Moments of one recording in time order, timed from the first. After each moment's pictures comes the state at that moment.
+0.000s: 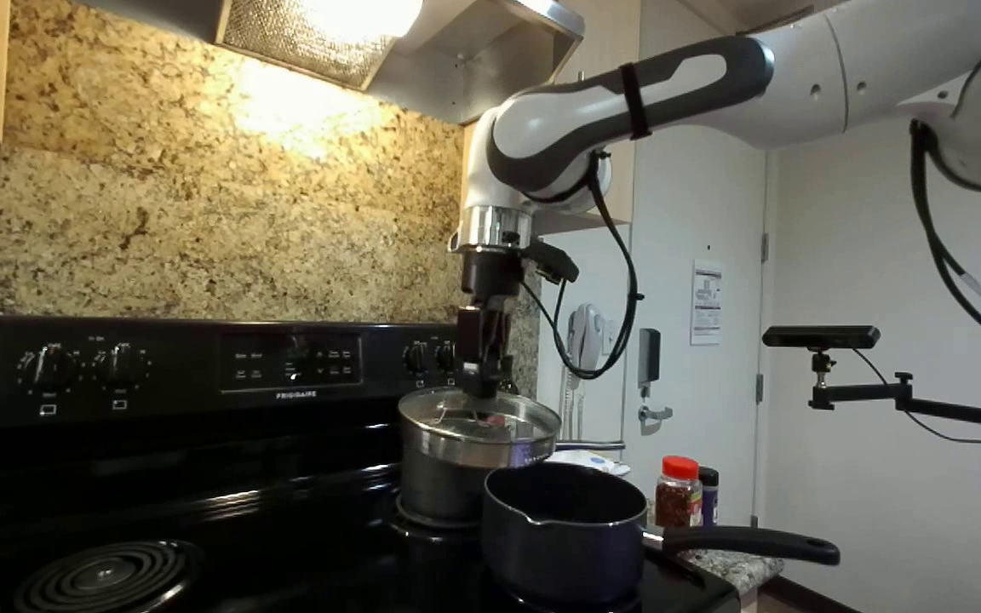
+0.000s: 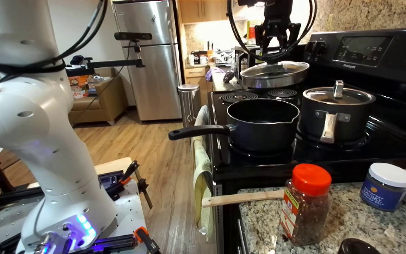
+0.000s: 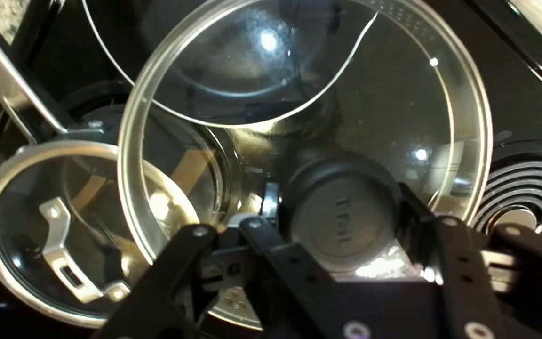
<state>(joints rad) -0.03 0.14 -0.02 -1.65 0.06 1.83 -0.20</state>
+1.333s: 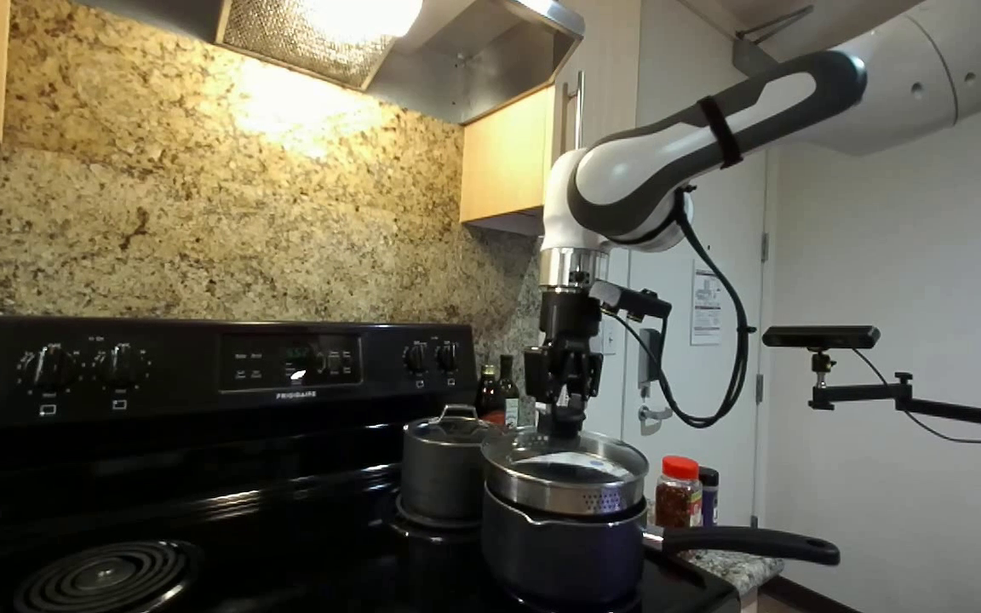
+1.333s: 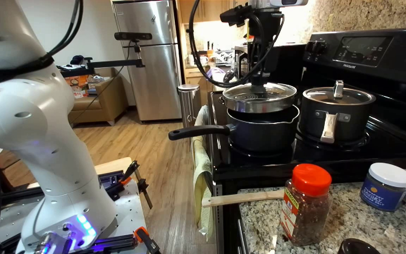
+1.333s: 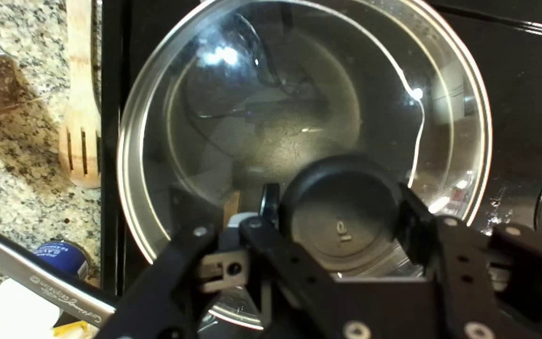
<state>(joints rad) -0.05 -0.09 -0.09 -2.05 0.07 1.97 0.13</state>
